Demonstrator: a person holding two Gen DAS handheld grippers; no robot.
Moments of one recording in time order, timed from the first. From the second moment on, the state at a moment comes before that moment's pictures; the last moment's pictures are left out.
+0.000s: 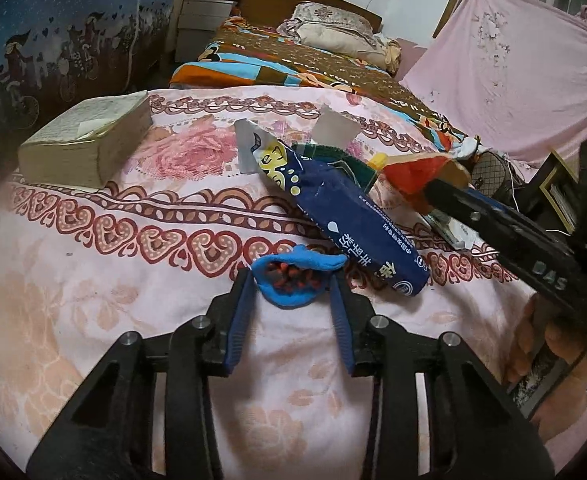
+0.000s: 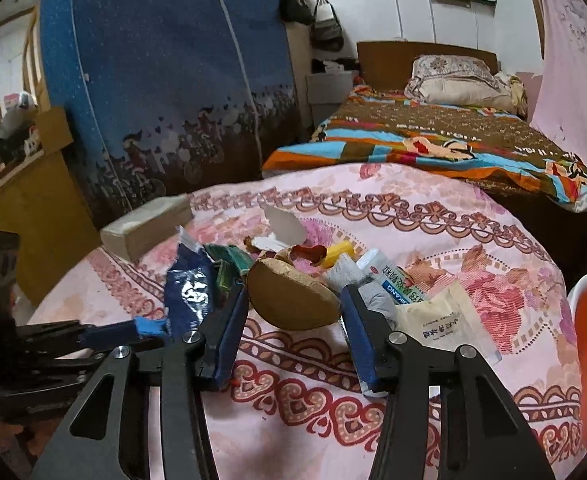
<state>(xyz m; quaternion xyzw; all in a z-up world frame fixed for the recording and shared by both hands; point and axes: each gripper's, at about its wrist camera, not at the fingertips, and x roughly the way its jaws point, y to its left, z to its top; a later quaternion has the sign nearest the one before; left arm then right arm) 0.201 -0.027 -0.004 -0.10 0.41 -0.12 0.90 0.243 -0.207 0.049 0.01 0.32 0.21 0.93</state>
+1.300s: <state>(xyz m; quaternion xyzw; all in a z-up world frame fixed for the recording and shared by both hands) 0.149 -0.073 0.091 -0.05 0.15 -0.18 0.97 0.157 -0.266 0.095 0.05 0.07 0.18 0.98</state>
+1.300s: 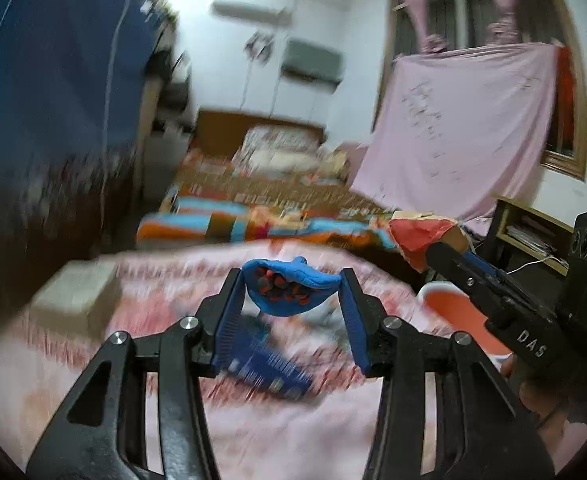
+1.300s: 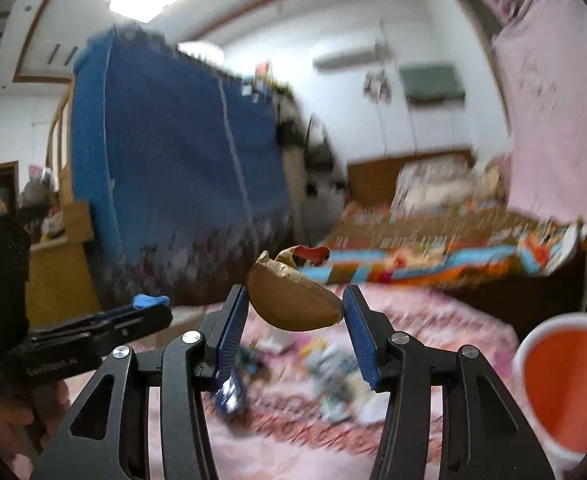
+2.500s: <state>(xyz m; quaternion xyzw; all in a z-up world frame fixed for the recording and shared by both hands) 0.226 -0.306 0.103 0.03 0.28 -0.41 0.87 0.153 -0.487 0.079 0.26 0.09 -0.14 0.95</state>
